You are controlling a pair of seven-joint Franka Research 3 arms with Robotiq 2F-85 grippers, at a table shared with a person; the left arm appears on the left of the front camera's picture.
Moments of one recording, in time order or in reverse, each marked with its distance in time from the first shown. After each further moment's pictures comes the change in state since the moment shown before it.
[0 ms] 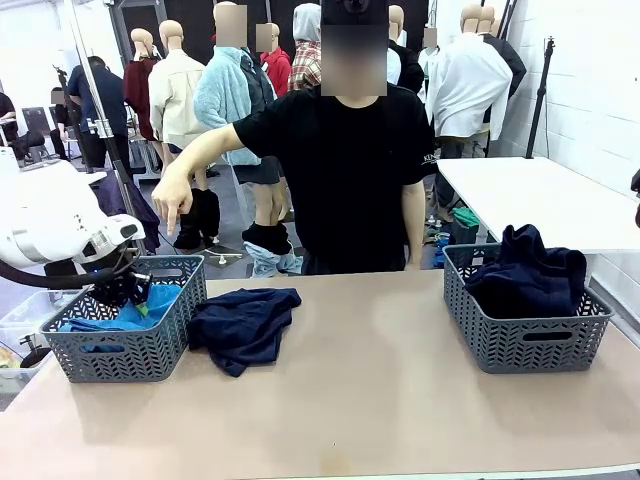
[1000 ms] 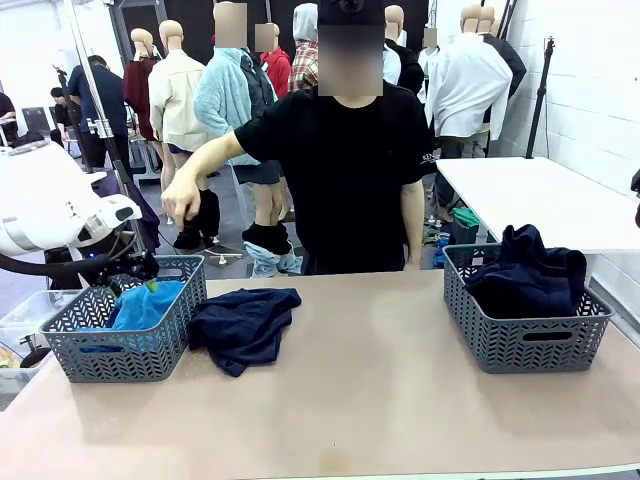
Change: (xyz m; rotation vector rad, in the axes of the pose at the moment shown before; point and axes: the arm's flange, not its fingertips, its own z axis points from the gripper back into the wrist) left arm 0.004 -0.009 0.042 0.008 -0.101 -0.034; right arm 0.000 0.000 0.000 0.000 0.000 0.000
